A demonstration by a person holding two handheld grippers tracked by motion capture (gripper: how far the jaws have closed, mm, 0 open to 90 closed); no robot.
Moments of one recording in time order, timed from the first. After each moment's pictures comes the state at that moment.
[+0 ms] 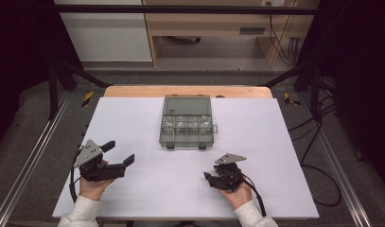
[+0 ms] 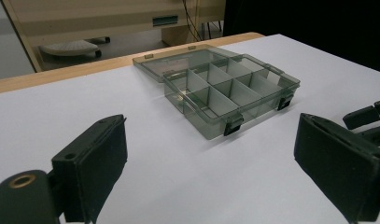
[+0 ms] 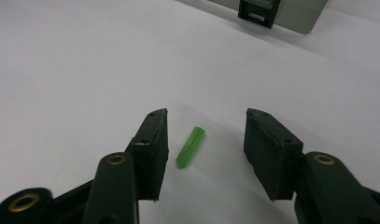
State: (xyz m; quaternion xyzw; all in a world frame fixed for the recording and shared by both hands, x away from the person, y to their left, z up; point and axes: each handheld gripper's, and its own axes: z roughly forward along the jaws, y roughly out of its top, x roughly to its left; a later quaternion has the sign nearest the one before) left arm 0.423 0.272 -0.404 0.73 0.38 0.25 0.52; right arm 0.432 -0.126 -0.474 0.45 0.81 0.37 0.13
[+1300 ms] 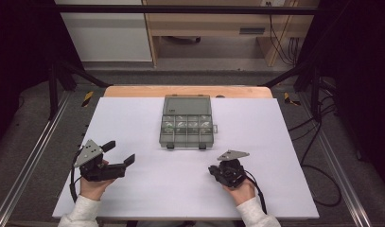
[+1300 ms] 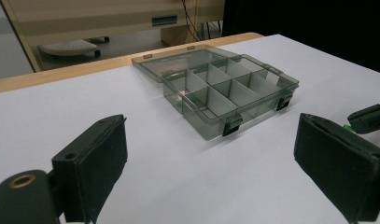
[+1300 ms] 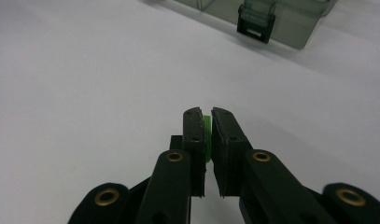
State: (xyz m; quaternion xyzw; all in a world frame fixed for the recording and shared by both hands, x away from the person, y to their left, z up) left arm 0.424 0.270 -0.404 0.72 0.38 0.24 0.52; right arm 0.438 -0.135 -0.460 0.43 0.81 0.38 0.12
